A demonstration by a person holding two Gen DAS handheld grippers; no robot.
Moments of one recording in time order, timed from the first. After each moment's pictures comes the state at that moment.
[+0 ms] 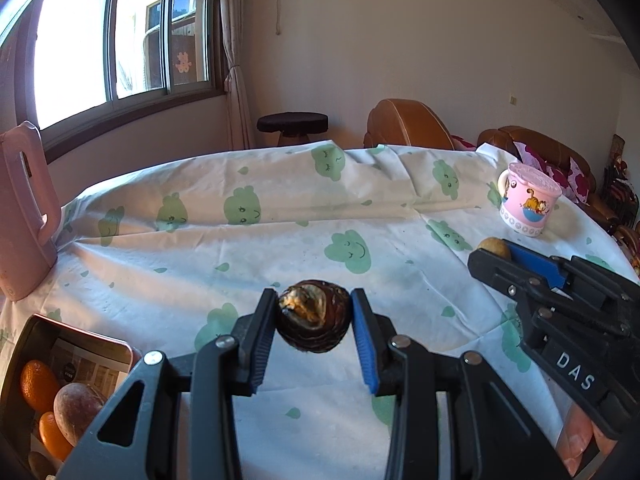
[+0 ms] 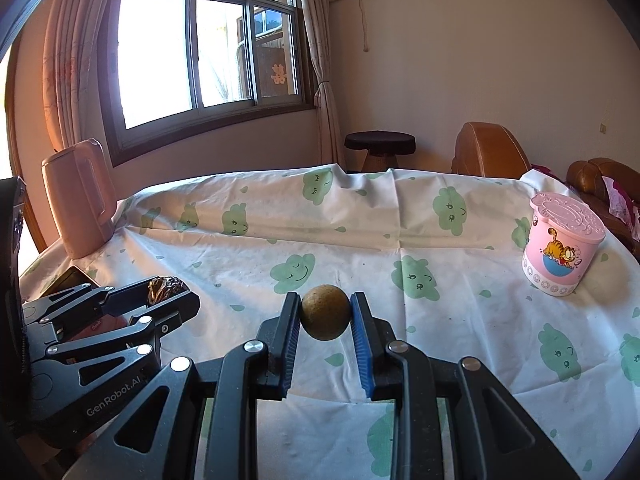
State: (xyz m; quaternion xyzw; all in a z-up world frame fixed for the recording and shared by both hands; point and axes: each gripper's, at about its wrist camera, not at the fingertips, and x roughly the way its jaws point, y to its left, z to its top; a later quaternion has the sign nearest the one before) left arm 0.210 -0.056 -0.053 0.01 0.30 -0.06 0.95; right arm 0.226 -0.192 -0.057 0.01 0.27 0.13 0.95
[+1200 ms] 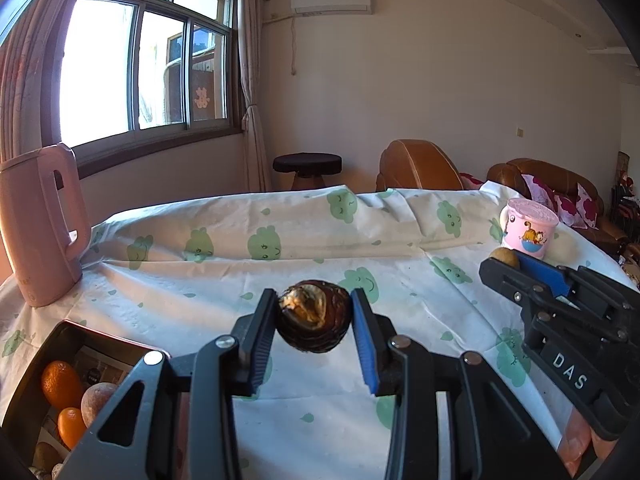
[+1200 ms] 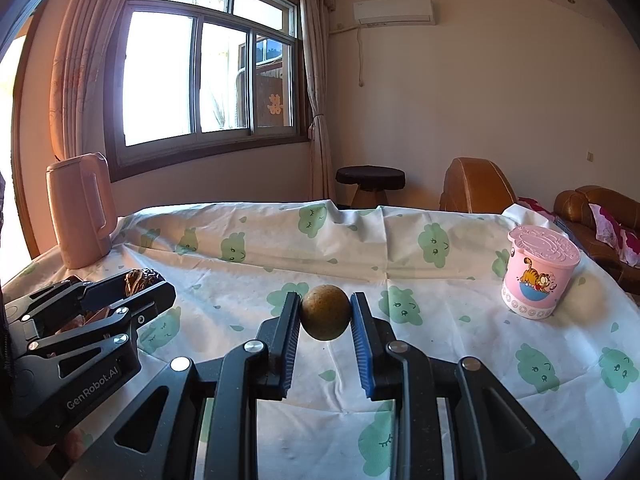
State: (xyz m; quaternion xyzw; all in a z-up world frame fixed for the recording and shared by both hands) left arm 0.181 -0.049 -0.039 0.00 0.23 -0.03 0.97; right arm 0.202 -0.191 -0.046 -0.01 0.21 0.11 0.97
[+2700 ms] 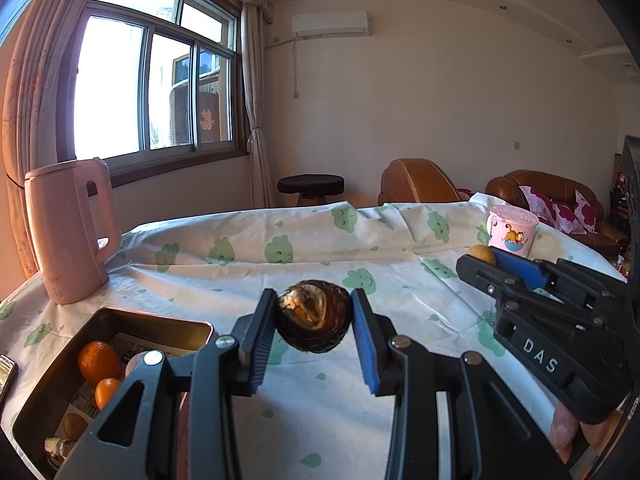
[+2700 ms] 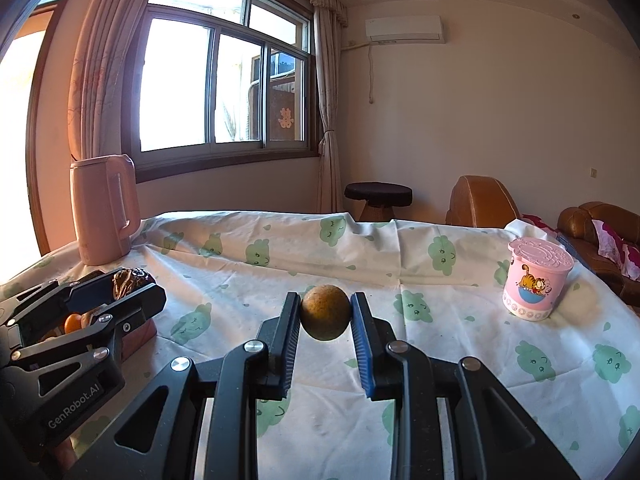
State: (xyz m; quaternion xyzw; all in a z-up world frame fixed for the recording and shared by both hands) left arm 0.118 -0.037 -0.033 0.01 0.18 -0.02 0.98; right arm 0.162 -0.176 -0.042 -0.02 0.18 0.12 0.98
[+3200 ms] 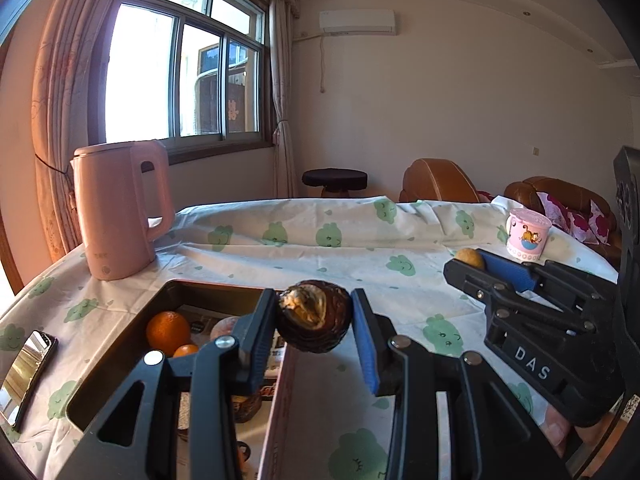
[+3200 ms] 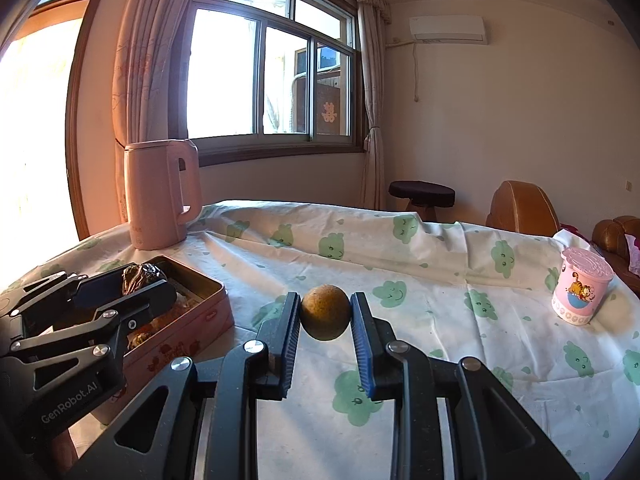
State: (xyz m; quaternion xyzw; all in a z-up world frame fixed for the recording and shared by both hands) left arm 0.076 0.021 -0.026 -0.01 0.20 0.02 0.98; right arm 0.132 -0.115 -0.037 -0.04 0.18 0.20 0.96
